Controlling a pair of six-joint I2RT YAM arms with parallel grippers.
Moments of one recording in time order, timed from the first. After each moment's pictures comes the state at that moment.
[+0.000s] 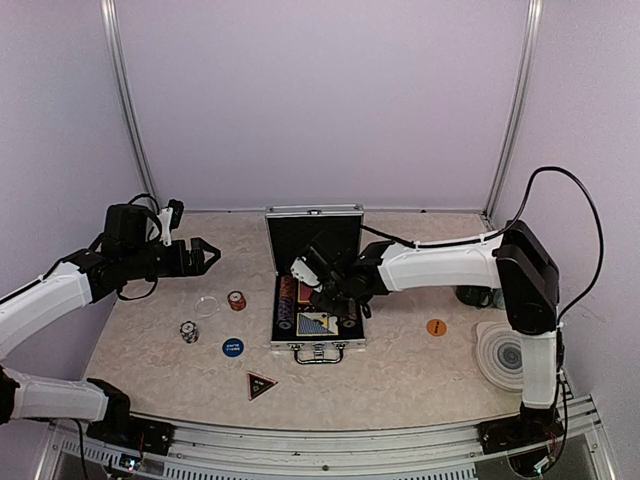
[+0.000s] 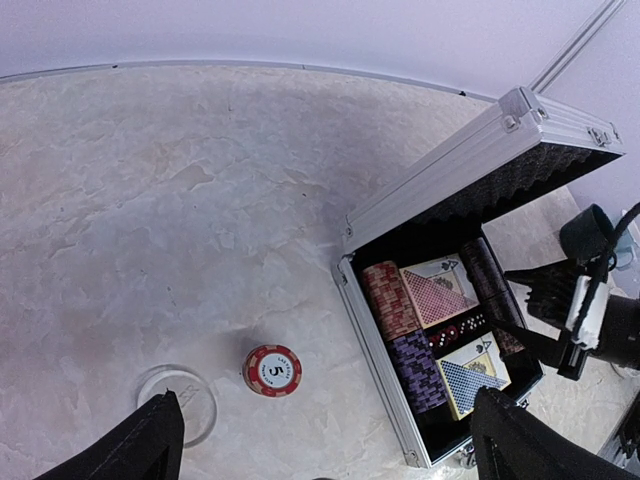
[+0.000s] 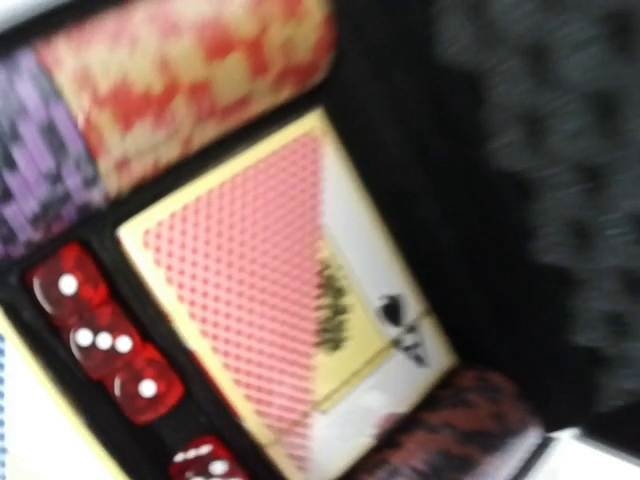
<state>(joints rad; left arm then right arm) -0.32 1.08 0.78 -0.24 0.22 -0.30 1.00 2.08 1.56 -0.42 0.42 -0.27</state>
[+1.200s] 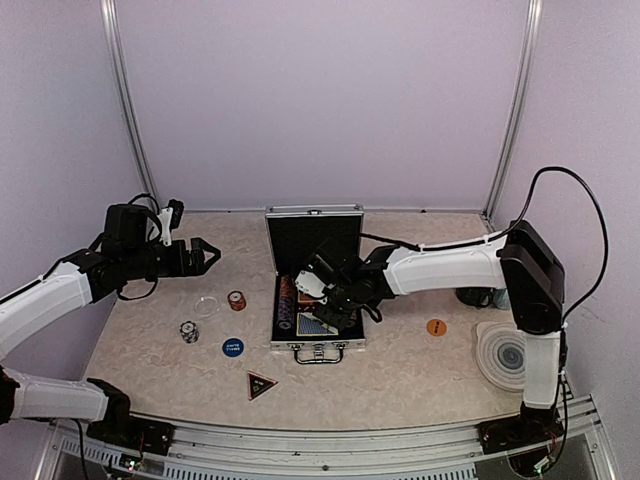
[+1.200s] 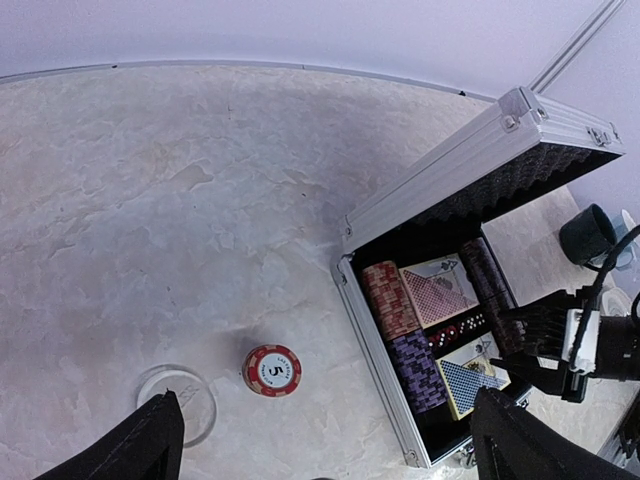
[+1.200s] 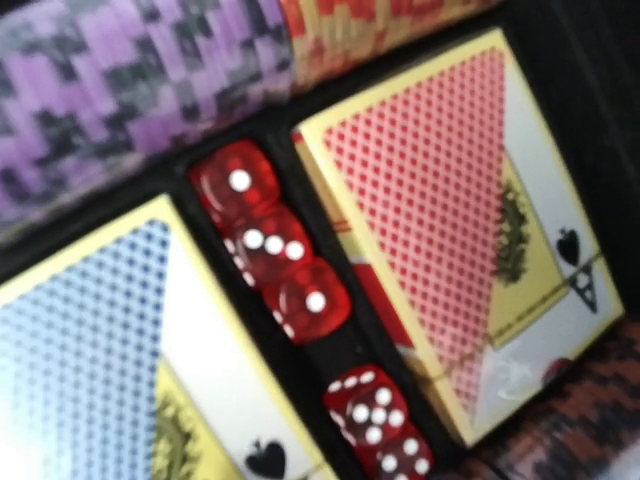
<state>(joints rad) -0.32 1.08 0.78 -0.24 0.22 -0.30 1.00 2.05 1.49 -0.46 0.24 -0.24</state>
